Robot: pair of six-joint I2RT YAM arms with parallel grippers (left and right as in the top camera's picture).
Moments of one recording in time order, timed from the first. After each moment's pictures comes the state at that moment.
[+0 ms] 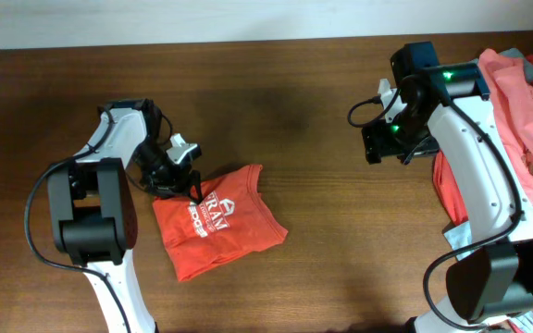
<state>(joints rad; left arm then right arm) 0.01 2.21 1.58 -1.31 0.34 0.43 0.11 1.77 1.73 -1.42 -0.04 0.00</state>
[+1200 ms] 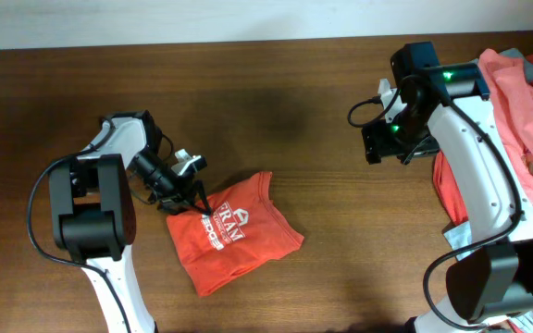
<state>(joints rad) 0.03 2.24 1.50 -1.38 0.54 0.47 0.11 1.77 1.73 -1.42 -0.04 0.00</state>
